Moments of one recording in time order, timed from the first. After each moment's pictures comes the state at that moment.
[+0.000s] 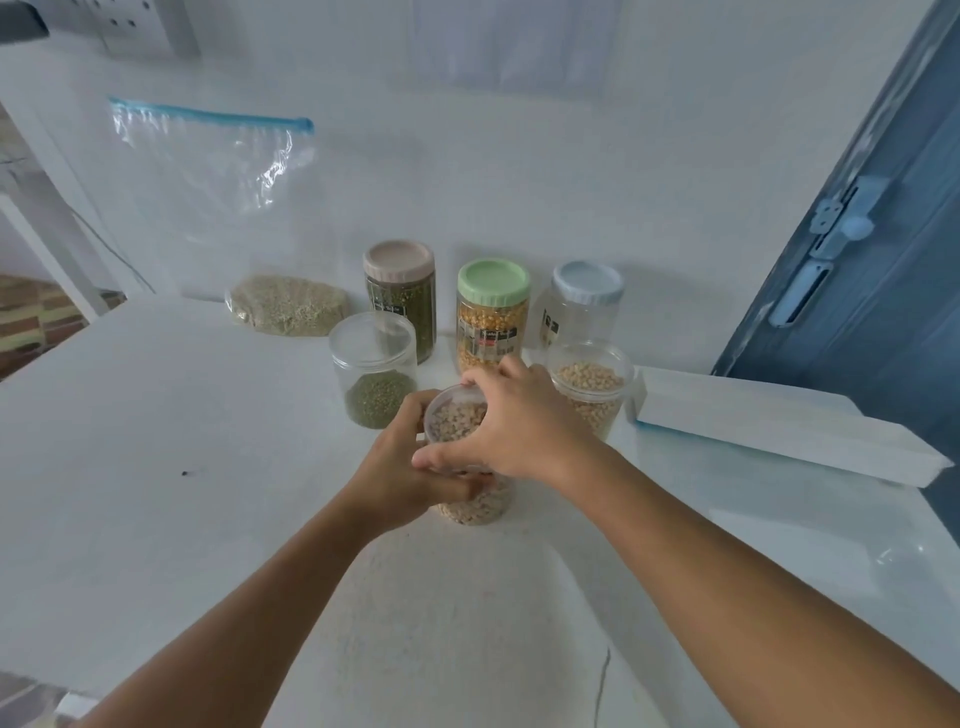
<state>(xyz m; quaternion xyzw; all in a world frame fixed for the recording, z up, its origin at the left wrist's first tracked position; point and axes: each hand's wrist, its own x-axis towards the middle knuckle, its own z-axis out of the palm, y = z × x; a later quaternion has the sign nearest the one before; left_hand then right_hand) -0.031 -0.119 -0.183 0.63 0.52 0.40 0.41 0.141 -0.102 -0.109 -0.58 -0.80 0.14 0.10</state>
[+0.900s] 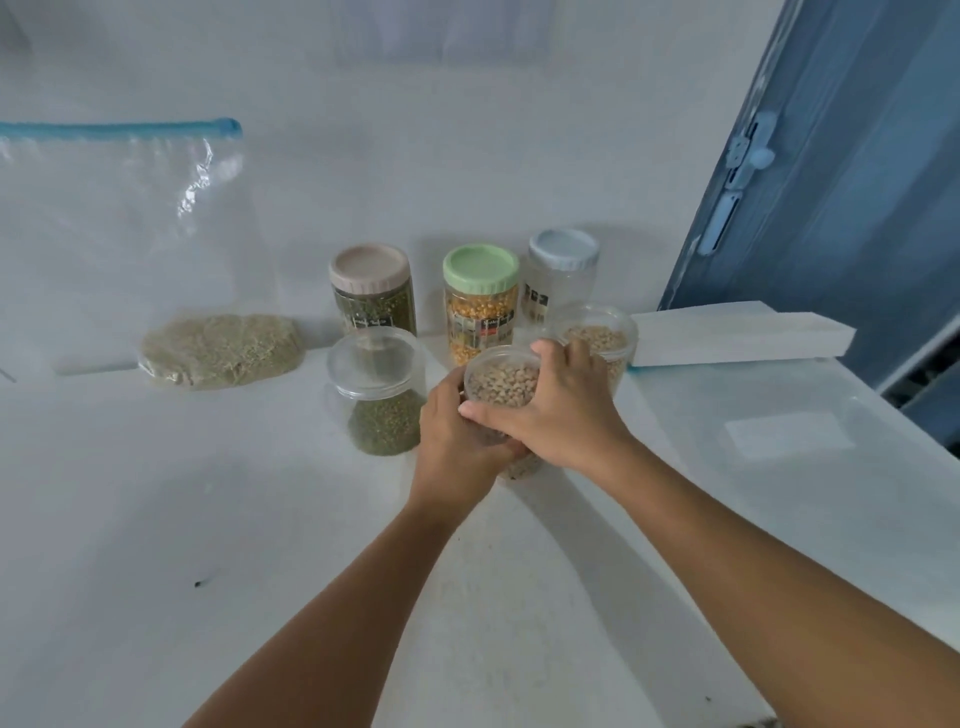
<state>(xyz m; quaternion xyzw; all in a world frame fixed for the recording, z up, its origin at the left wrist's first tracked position) -0.039 -0.056 -0.217 0.69 0.44 0.42 0.39 0.092 -0.106 -0.129 -0.78 -0.57 0.13 0.21</state>
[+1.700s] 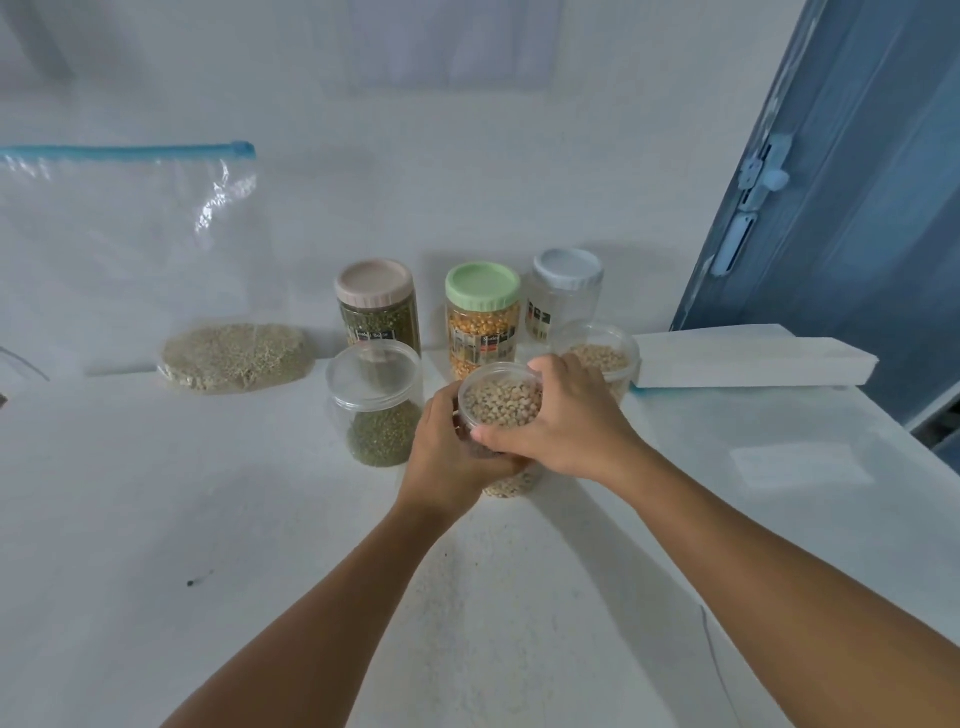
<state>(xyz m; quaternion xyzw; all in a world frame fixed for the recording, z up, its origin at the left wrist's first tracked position) -0.042 -0.066 -0.198 0.68 0.45 0.41 0.42 0.118 -0.104 -0.124 -0.74 -0.63 0.14 0.18</state>
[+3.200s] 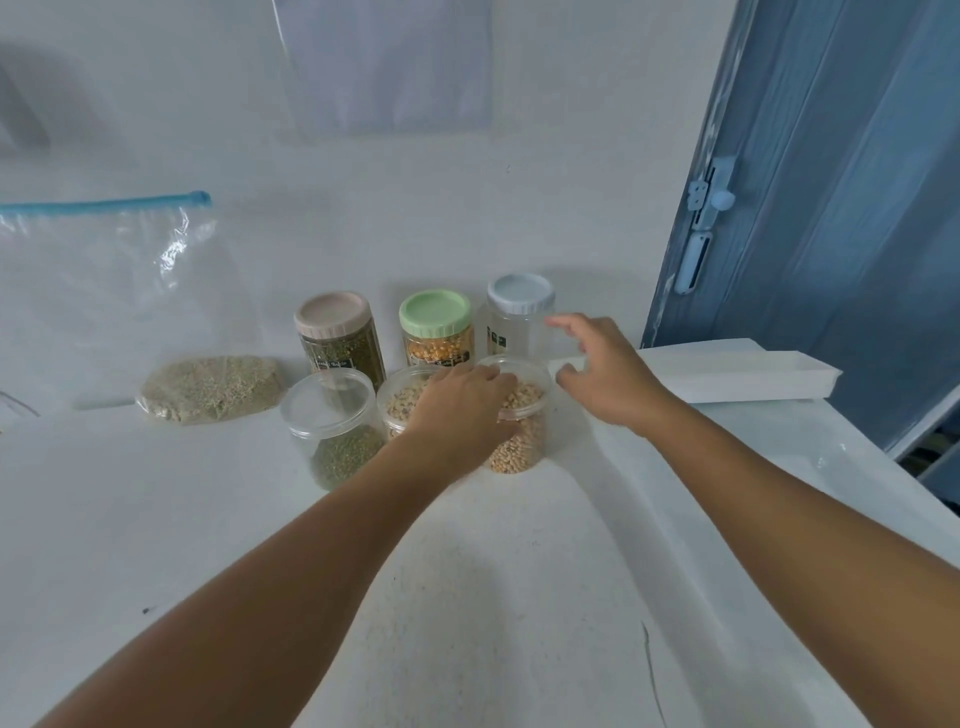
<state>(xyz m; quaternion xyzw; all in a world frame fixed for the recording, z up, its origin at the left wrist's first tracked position) 0.033 -0.038 -0.123 0.91 0.41 0.12 -0.03 0.238 -0.075 -0.110 -0.68 -0.64 0.16 0.32</state>
